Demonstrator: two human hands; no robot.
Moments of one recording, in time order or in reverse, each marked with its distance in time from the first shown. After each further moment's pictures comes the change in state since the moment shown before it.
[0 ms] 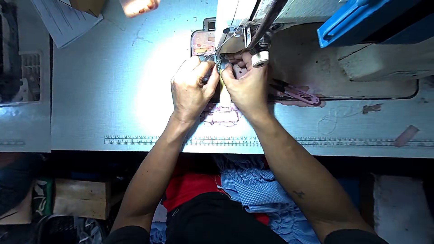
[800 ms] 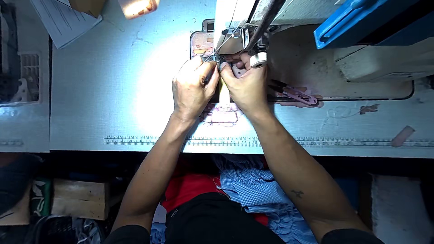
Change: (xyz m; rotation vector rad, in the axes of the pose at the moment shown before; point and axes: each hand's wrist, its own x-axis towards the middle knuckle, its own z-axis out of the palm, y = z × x) left_hand 0.001 0.000 0.003 0.046 -0.046 0.013; right_hand 0.003 0.001 0.000 0.064 -0.005 -0.004
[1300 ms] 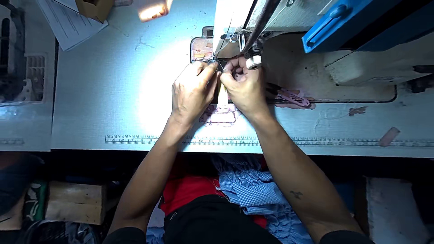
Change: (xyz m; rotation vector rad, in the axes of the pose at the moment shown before) left_hand 0.000 0.004 -0.014 0.069 -0.101 0.086; right_hand 0.001 -0.003 -0.011 -0.025 -0.108 -0.032
